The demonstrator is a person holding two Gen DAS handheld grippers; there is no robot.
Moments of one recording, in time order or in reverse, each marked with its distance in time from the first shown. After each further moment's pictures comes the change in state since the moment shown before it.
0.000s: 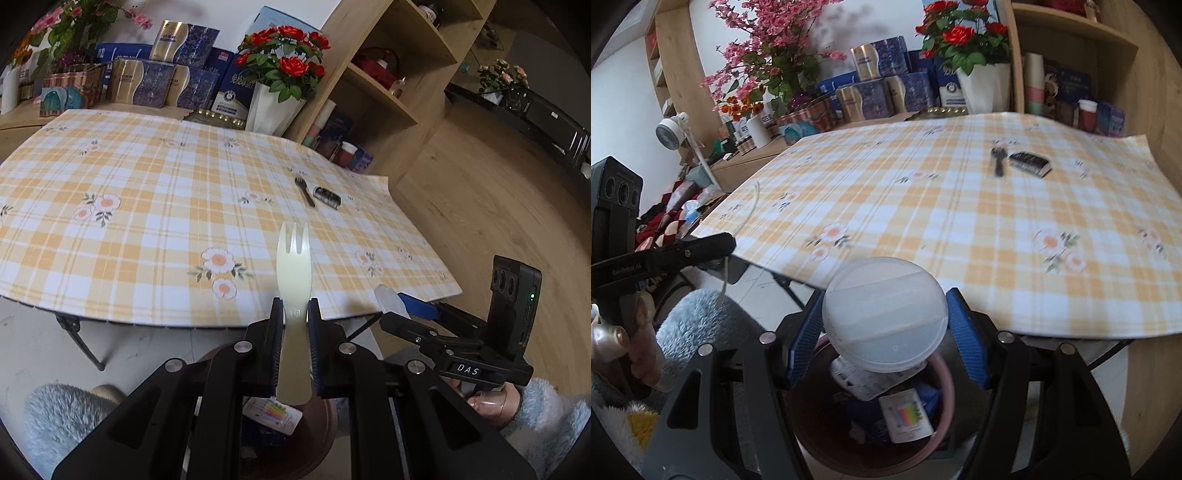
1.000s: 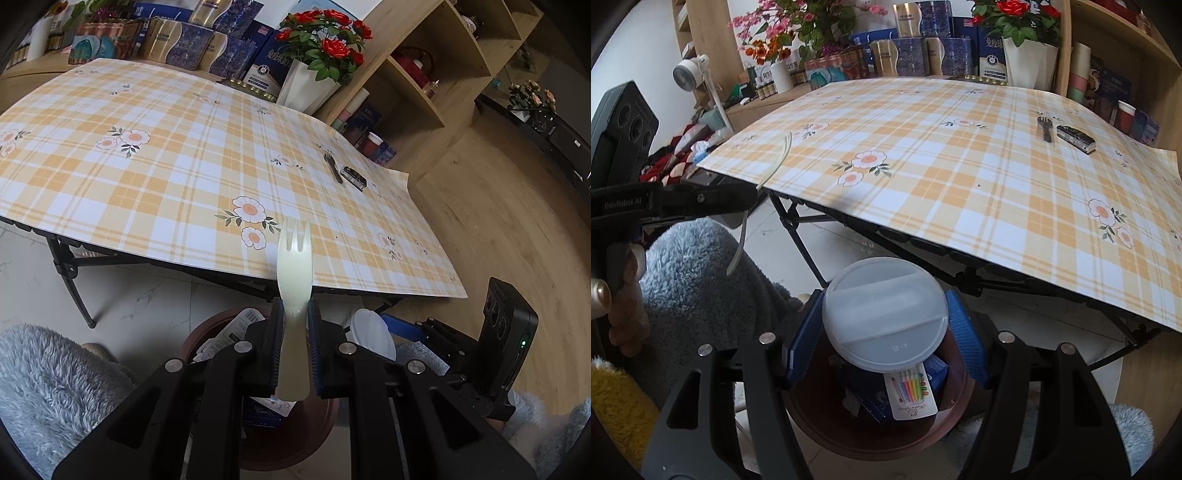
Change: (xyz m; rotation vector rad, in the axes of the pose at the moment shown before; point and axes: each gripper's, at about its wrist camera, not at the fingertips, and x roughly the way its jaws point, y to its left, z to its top) left arm 0.013 0.033 -0.033 -0.145 0.044 0.010; right arm 0.041 0.036 -0.038 -0.155 0.140 0.003
